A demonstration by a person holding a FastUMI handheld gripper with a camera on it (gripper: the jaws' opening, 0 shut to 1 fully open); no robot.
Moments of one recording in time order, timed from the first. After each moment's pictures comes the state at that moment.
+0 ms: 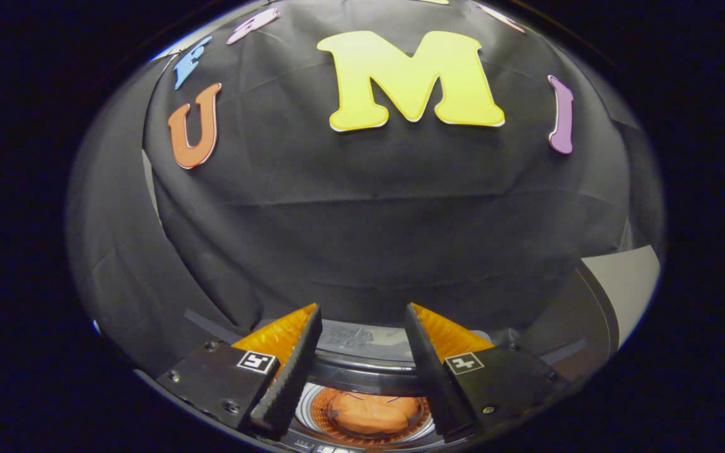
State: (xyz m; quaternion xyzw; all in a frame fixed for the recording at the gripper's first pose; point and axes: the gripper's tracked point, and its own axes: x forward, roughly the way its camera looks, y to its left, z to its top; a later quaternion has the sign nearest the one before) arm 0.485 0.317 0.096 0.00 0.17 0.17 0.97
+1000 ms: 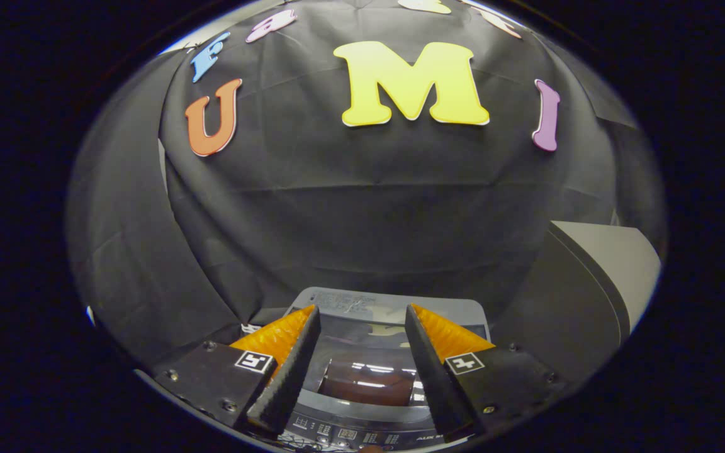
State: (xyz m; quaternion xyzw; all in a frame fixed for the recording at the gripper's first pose) arm 0.413 0.300 0.062 -0.02 0.16 0.16 0.97
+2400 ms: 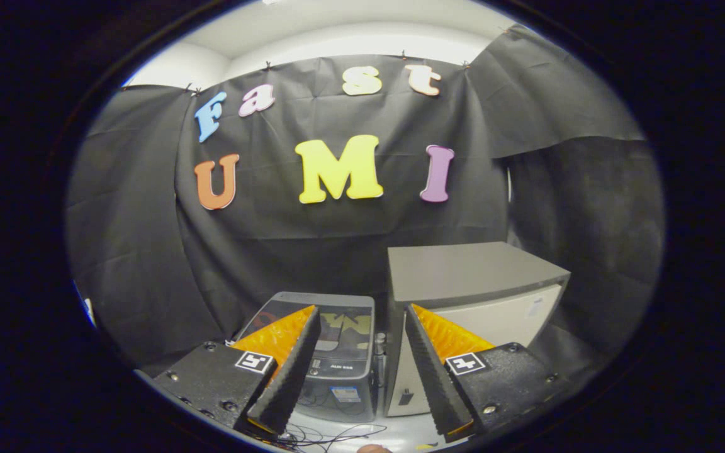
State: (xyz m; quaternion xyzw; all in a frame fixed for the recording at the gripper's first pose) arm 0.098 0.053 0.098 0.02 0.01 0.09 1.00
